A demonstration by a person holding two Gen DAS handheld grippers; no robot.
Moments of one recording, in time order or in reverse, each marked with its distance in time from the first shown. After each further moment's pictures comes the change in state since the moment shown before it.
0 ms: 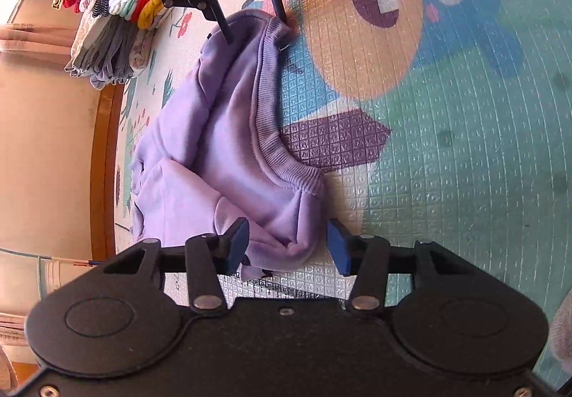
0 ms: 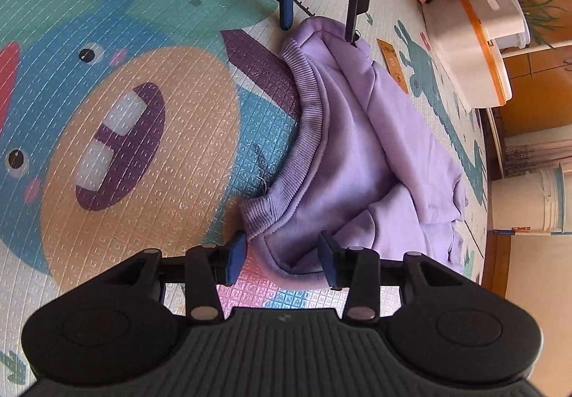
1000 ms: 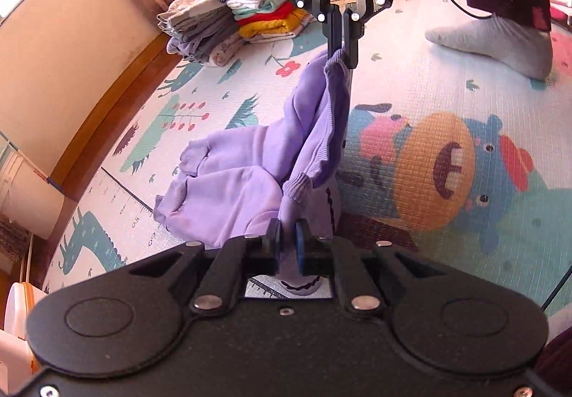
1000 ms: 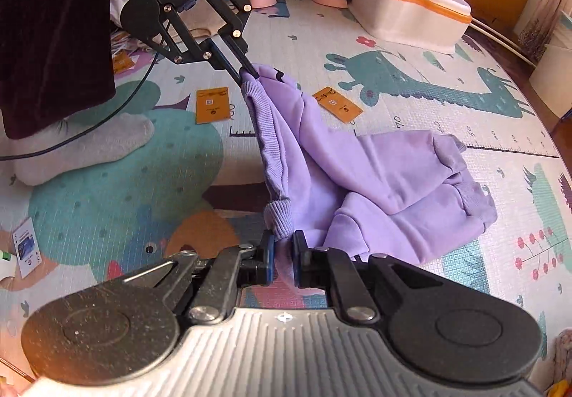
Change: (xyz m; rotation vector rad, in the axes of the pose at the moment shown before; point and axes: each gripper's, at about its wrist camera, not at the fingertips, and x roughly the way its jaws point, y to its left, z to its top) left arm -0.088 0.134 -0.025 -0.619 -0.202 -0.103; right arm -0.104 -0.160 -0.042 0.644 -0.239 0.361
